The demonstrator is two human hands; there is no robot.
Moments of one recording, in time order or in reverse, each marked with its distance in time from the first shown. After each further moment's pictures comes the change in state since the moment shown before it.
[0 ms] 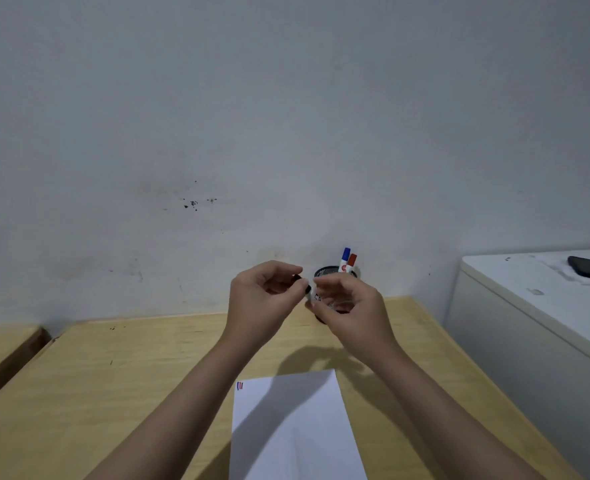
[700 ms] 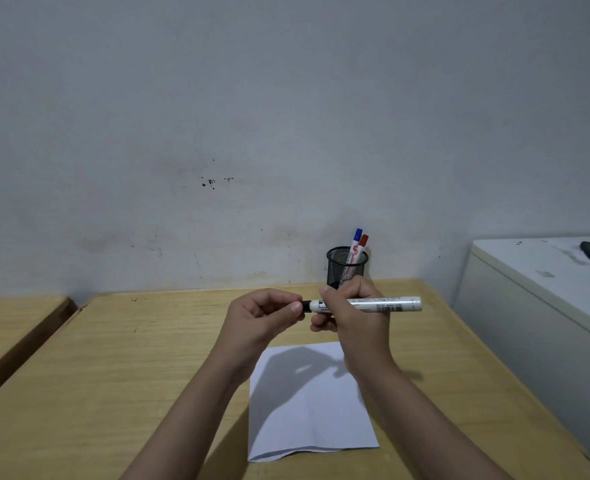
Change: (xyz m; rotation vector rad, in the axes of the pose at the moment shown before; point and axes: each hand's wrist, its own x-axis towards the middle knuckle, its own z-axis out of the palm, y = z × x) left_hand -0.058 -0.015 -0.040 -0.477 -0.181 -0.368; right_hand -0.046 -0.026 0.031 0.567 0.213 0.218
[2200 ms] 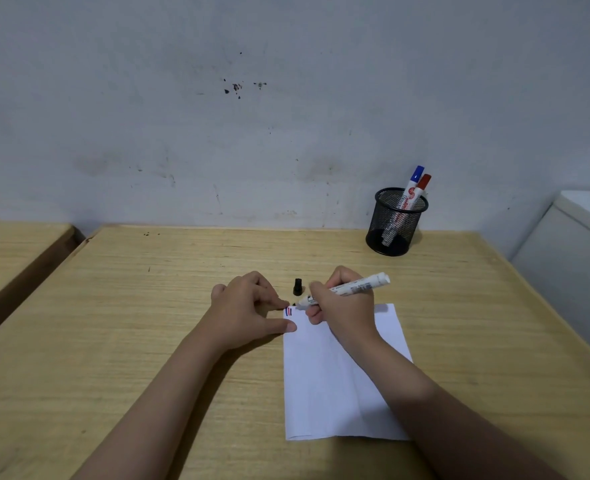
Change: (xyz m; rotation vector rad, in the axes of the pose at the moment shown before) left_hand 0.032 -0.073 -0.112 1.180 -0.073 -0.043; right_hand 0.025 0.128 0.025 -0.331 -0.061 0.299
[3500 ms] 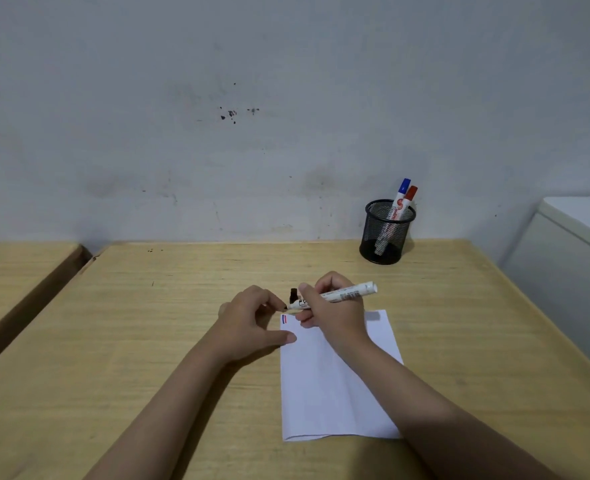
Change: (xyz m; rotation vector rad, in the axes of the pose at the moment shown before) left_hand -0.007 0.006 0.003 -0.101 -0.047 -0.045; right_hand -0.003 -0.001 -0.001 0.032 -0.048 -0.017
